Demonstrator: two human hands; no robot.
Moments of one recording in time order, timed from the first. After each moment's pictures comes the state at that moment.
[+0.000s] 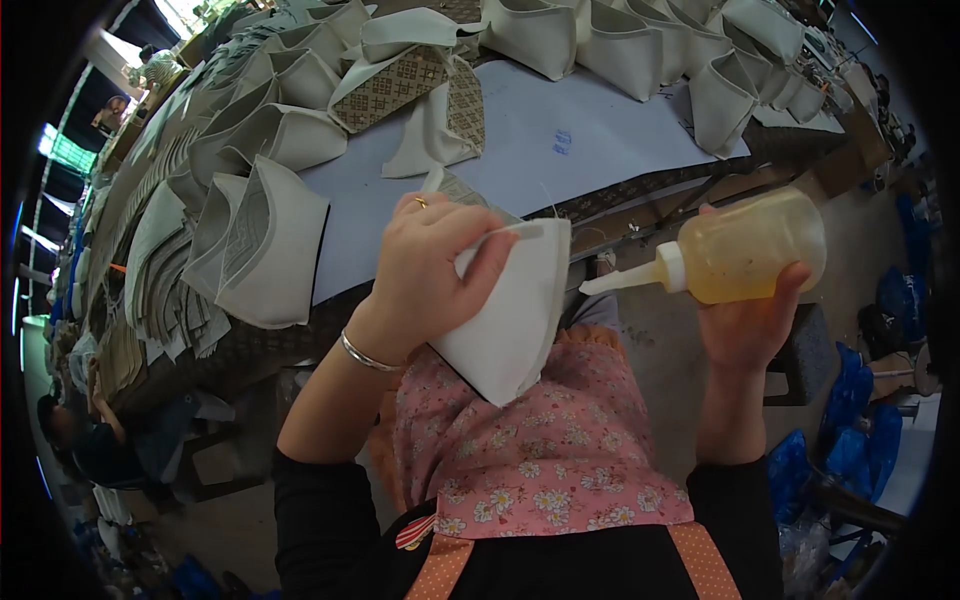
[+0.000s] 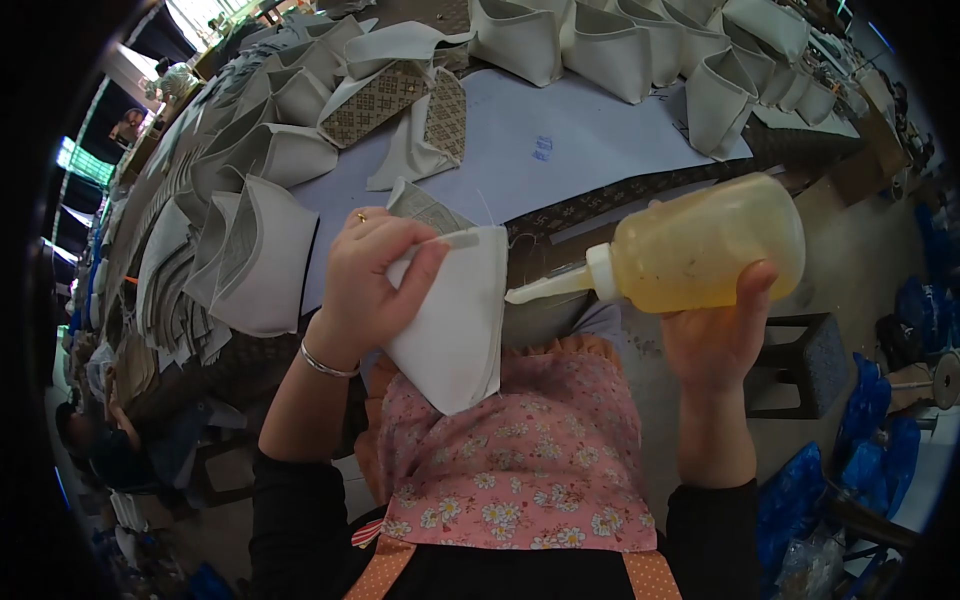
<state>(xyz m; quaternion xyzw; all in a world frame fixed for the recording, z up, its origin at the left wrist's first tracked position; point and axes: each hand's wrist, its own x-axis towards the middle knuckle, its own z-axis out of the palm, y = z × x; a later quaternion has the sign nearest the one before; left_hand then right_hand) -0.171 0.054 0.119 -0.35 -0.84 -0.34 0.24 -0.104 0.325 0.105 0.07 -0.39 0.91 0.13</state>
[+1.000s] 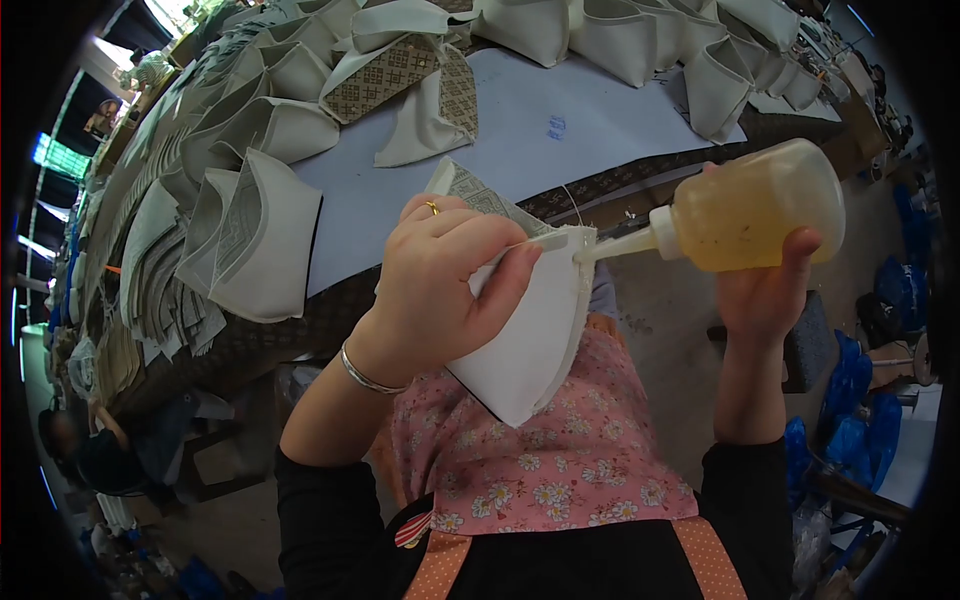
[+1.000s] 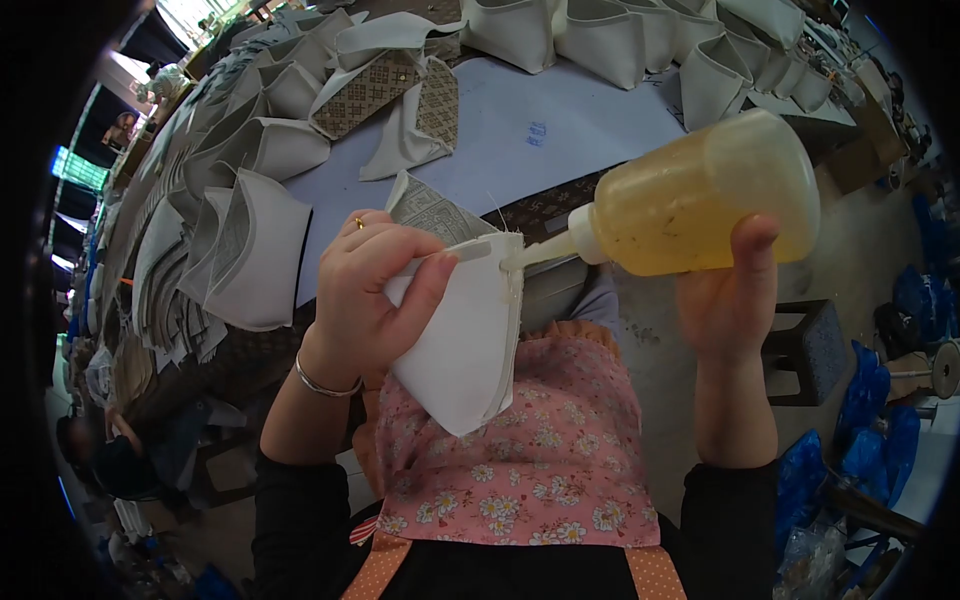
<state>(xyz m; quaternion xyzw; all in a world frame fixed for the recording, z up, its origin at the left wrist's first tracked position) -0.150 0.064 0.130 -0.39 -0.82 -0.37 0.21 -0.115 0.334 0.116 0.10 -0.51 0.83 0.18</state>
